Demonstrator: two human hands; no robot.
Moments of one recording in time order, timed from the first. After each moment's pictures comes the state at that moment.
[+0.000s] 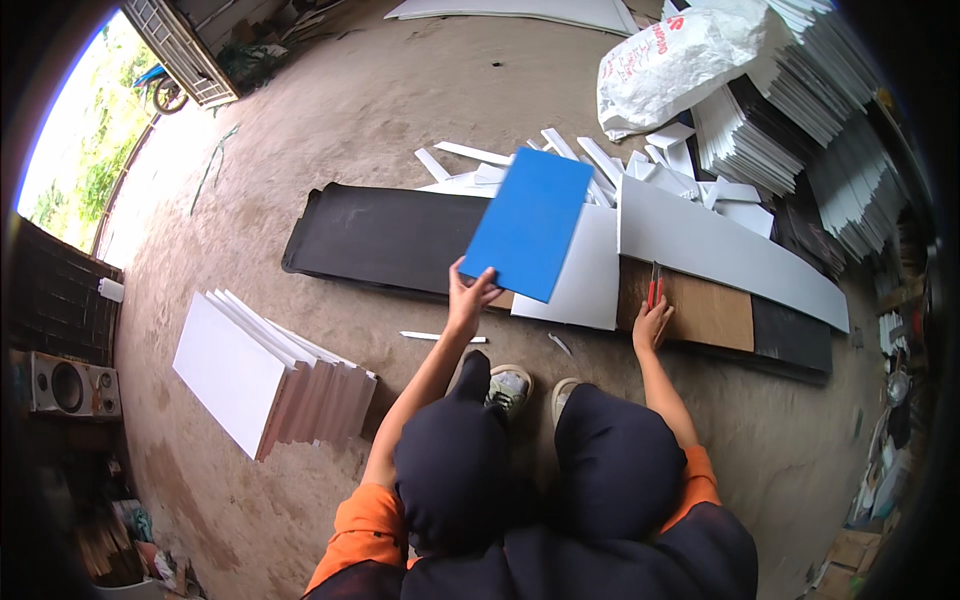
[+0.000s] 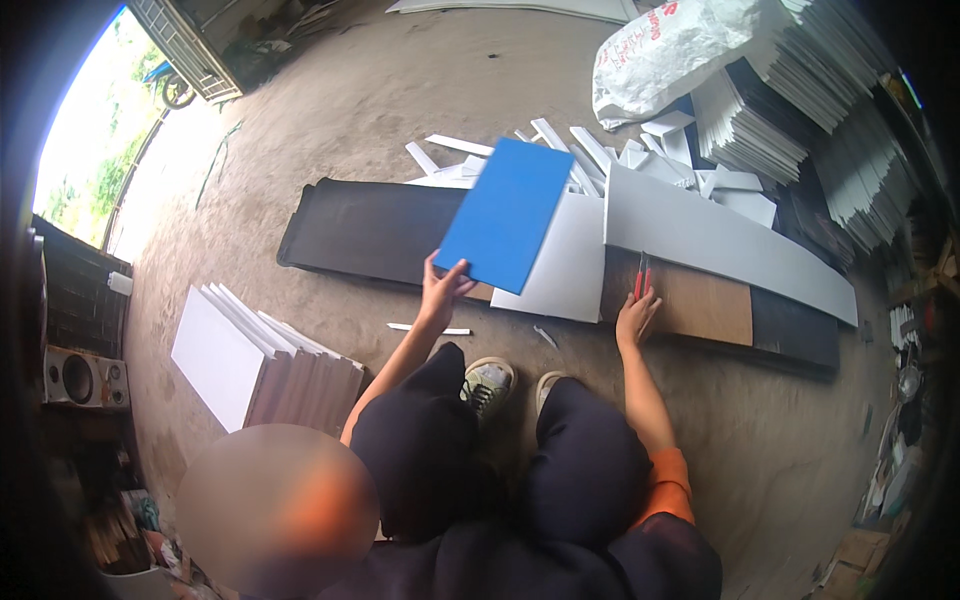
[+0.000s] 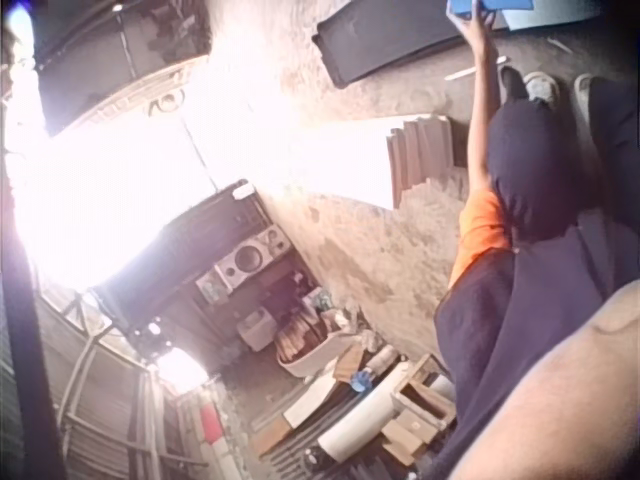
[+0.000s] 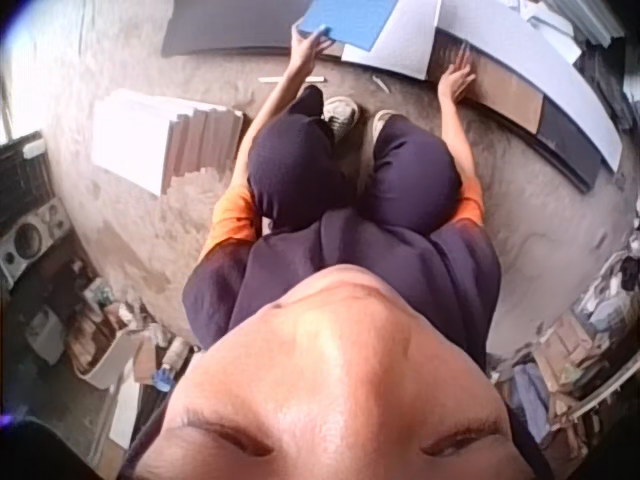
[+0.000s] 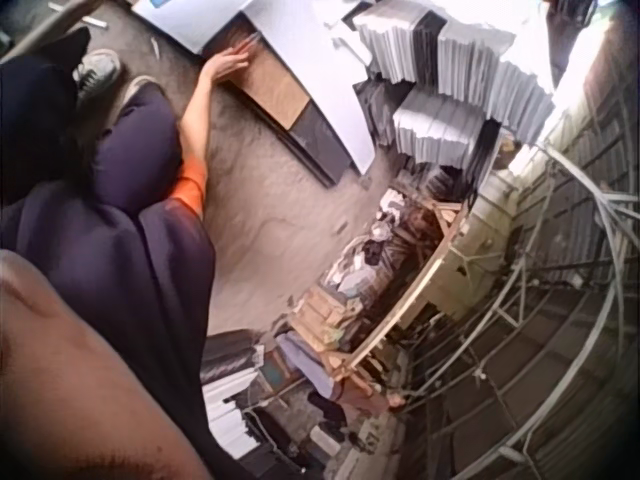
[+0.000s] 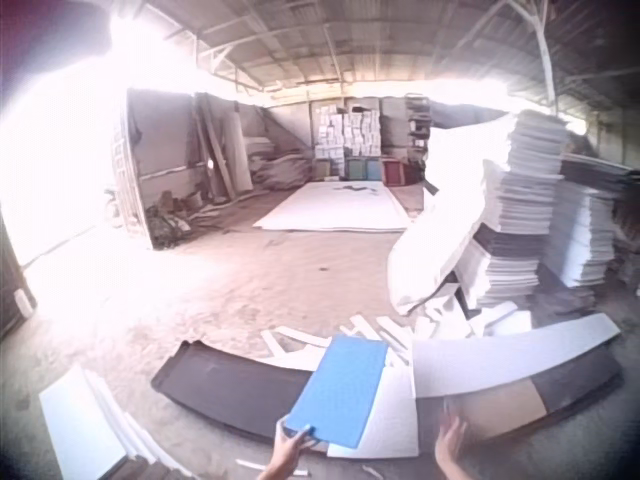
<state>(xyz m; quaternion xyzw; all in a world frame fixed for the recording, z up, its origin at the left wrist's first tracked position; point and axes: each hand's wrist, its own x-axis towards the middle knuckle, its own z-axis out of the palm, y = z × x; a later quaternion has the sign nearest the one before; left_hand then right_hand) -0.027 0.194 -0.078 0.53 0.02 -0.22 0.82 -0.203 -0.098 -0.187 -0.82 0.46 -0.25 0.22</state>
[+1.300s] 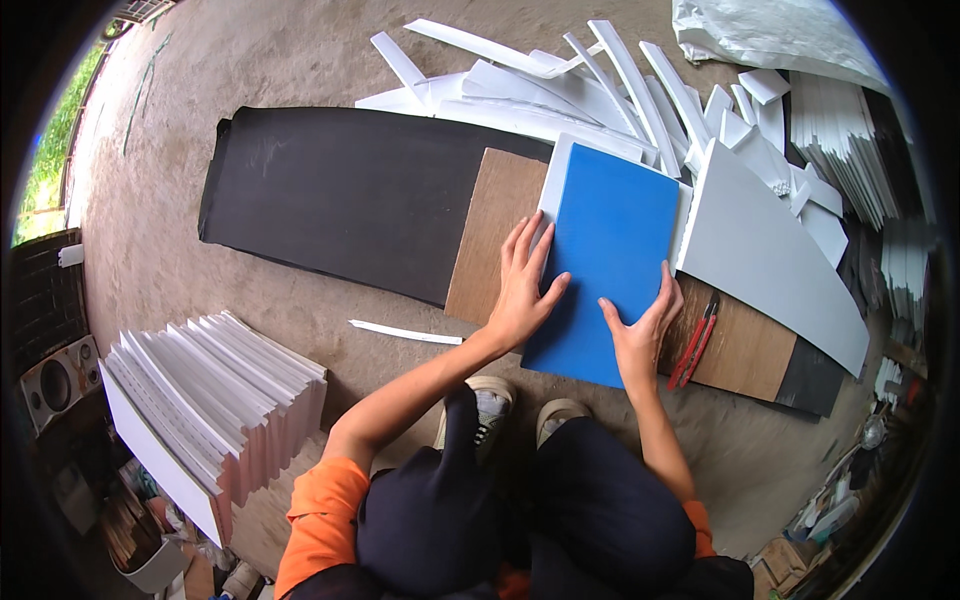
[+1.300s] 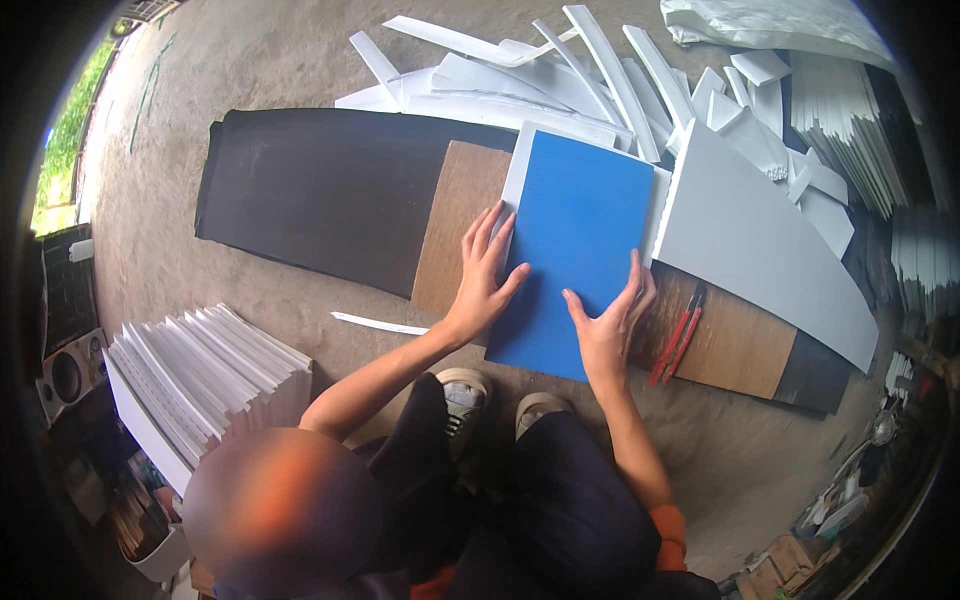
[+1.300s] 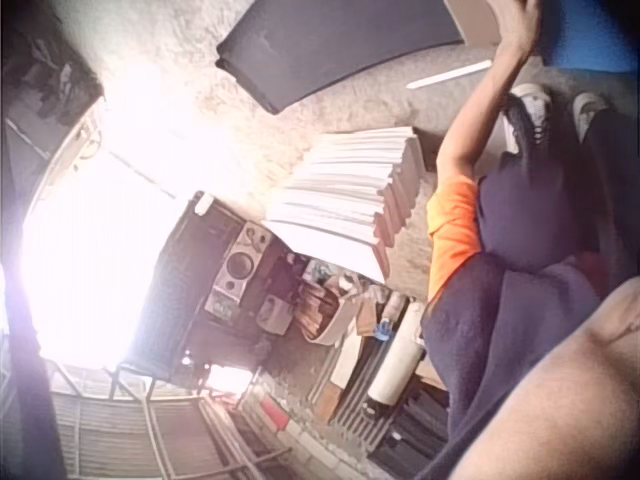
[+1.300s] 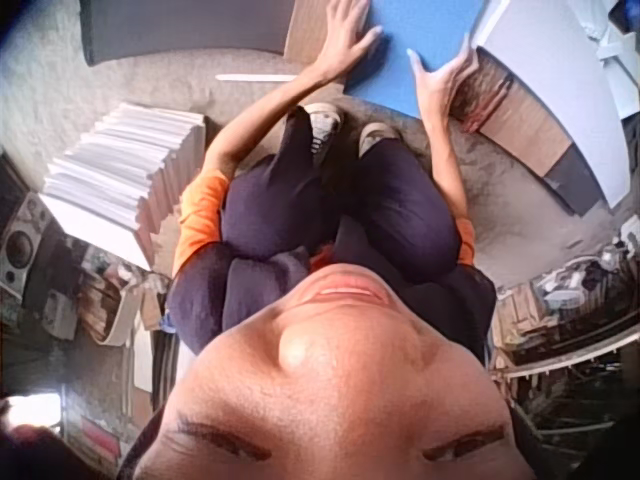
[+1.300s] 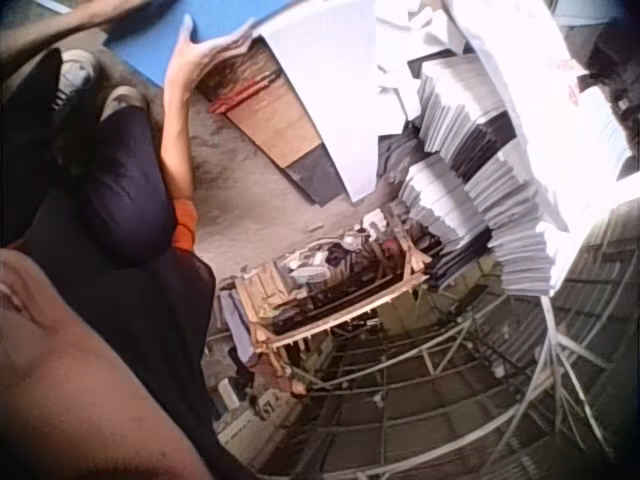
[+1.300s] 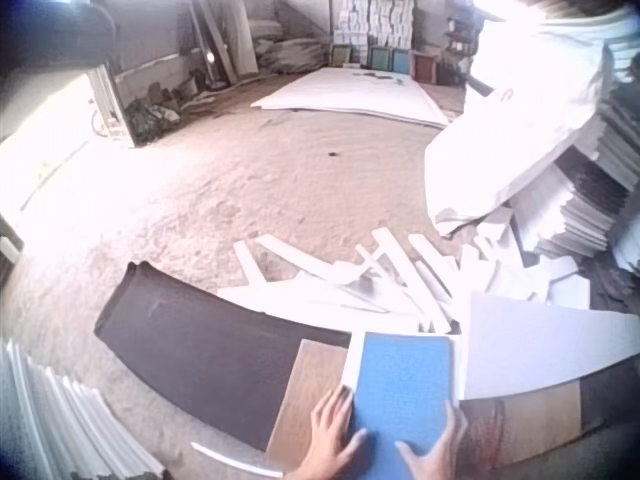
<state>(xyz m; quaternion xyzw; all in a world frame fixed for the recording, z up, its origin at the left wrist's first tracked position) 0.004 0.095 -0.155 0.82 -0.30 -0.13 0.47 -0.099 -0.041 -0.114 -0.89 0.30 -0.13 0.31</state>
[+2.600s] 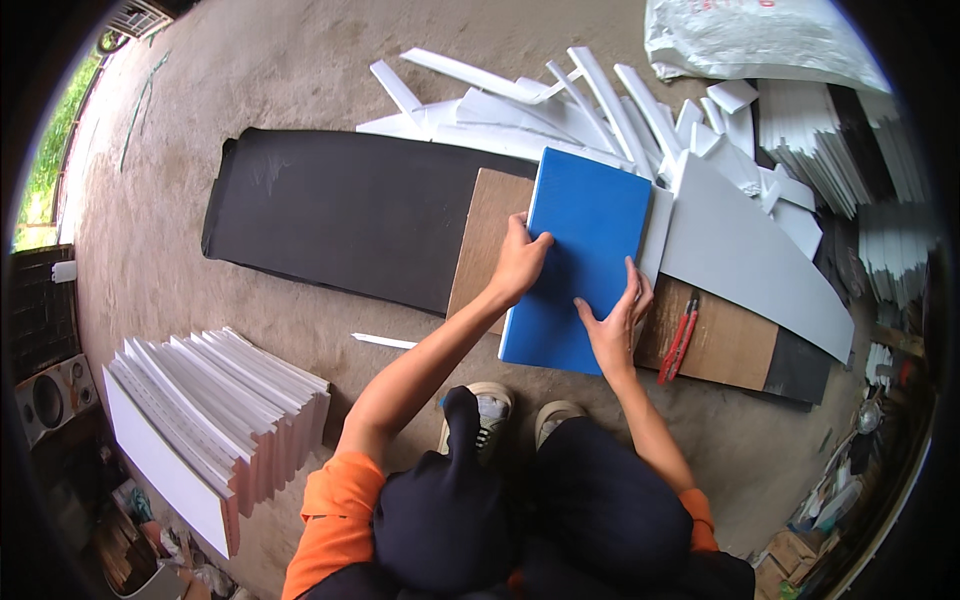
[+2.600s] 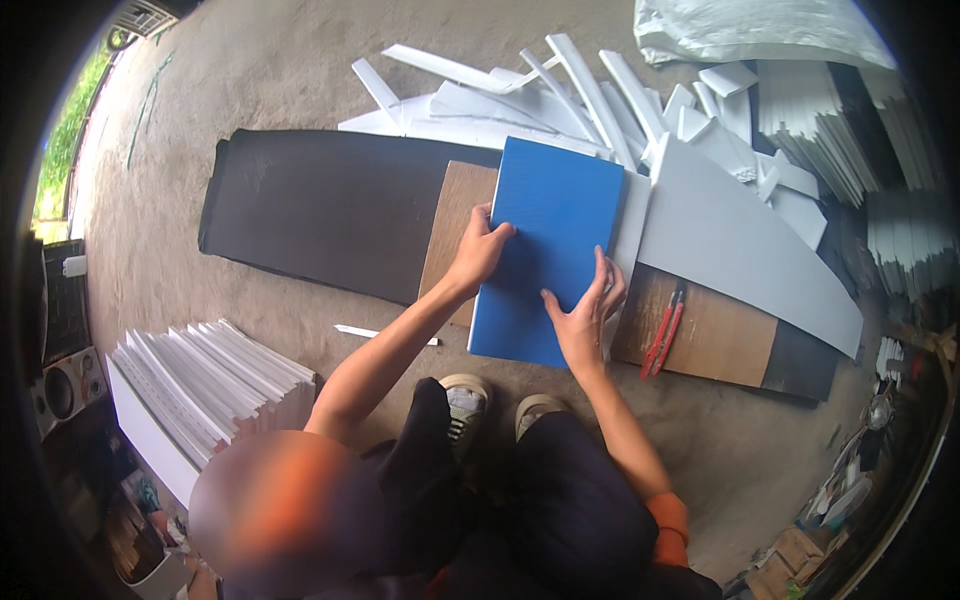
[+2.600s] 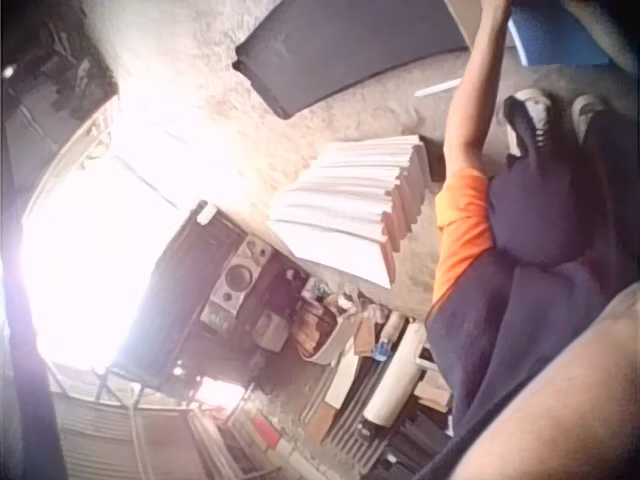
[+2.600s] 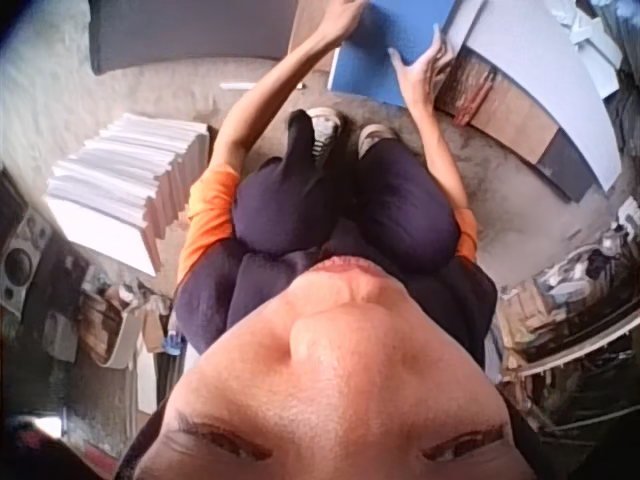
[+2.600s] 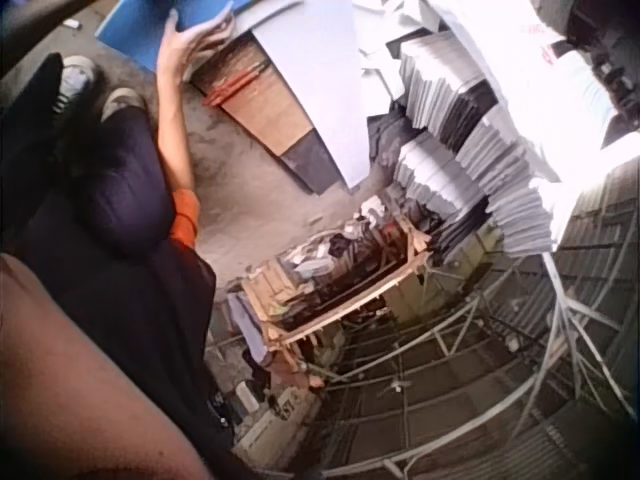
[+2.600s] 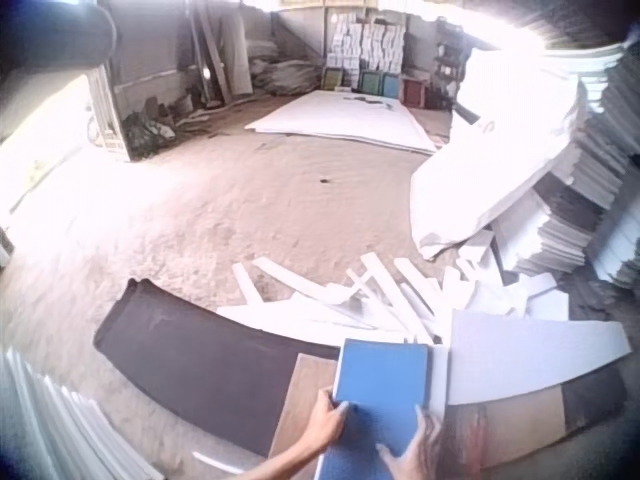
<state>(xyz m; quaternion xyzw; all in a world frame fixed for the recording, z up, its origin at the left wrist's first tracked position) 0.046 0.074 -0.144 0.66 0.01 -0.35 0.66 -0.094 -0.022 -0.111 -0.91 0.26 -0.14 0.31</state>
